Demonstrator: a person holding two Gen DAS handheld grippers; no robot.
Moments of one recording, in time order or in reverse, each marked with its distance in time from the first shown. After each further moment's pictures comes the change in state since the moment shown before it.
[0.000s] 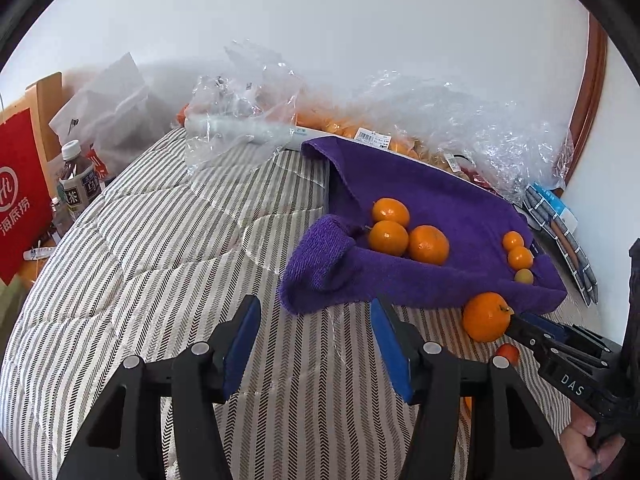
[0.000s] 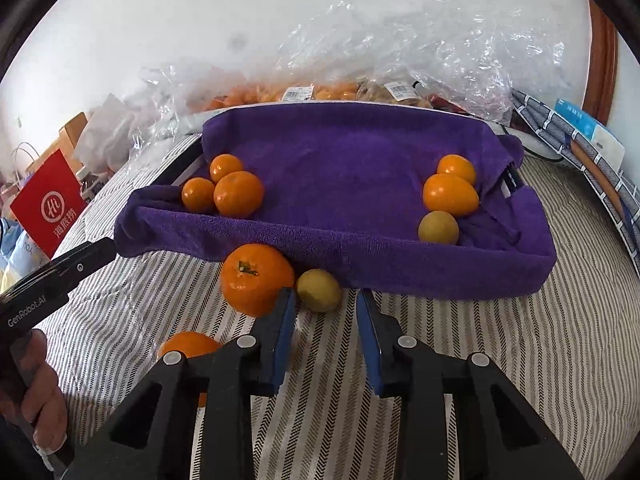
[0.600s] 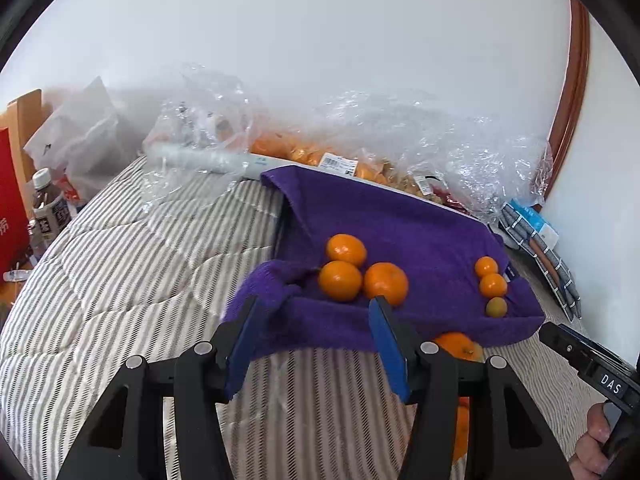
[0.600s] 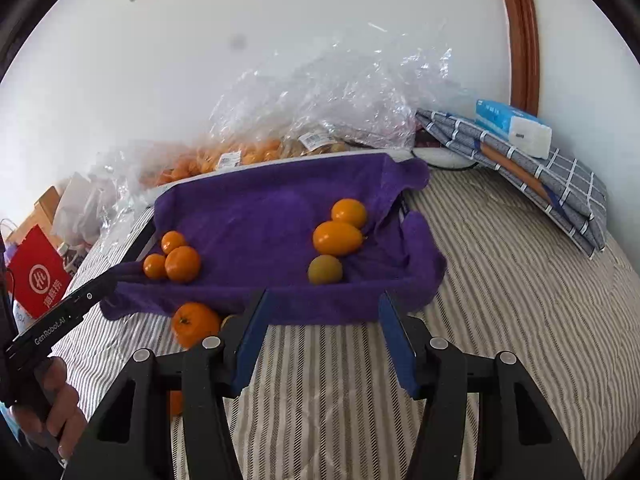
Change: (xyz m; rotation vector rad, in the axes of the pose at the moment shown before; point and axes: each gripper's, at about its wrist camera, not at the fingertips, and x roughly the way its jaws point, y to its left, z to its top) left arm 0.002 -0.023 0.015 0.016 -0.077 -0.059; right arm -0.050 -0.056 0.001 0.180 -0.125 -0.066
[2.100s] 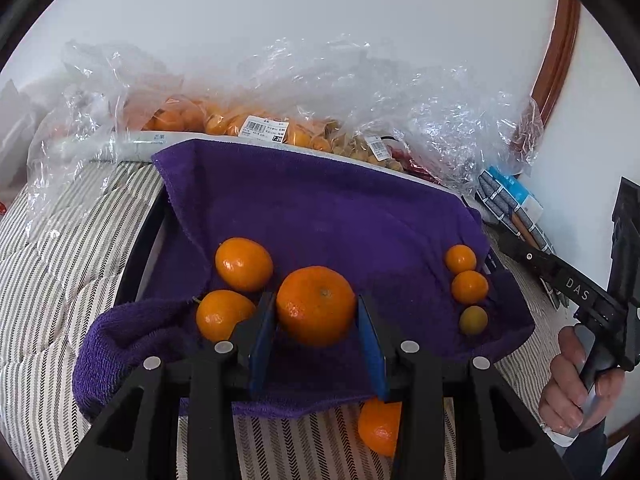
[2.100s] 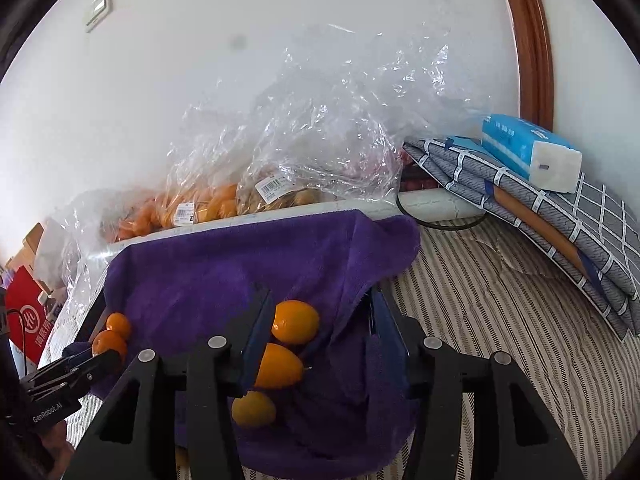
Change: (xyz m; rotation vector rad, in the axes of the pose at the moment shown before) left arm 0.080 -0.063 0.029 0.073 0.154 -0.140; right arm 0.074 -0.049 0.076 0.047 -0.068 0.004
